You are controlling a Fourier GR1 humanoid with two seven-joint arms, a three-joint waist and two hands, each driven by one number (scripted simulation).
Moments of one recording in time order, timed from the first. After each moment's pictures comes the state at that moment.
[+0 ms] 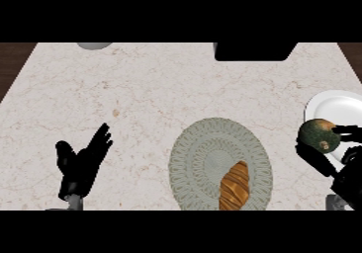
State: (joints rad) left arm 0.03 0.11 -0.08 -1.44 0.11 0.05 0.22; right arm 0.05 -0.28 0.11 -1.75 0.99 -0.85 0.65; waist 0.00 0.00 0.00
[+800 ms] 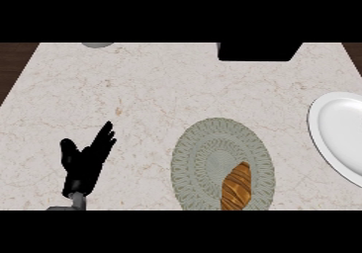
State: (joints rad) left arm 0.02 0.10 -0.08 -1.45 0.10 0.04 0.23; right arm -0.24 -0.55 -0.26 -1.02 0.27 -0.85 -0.03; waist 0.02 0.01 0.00
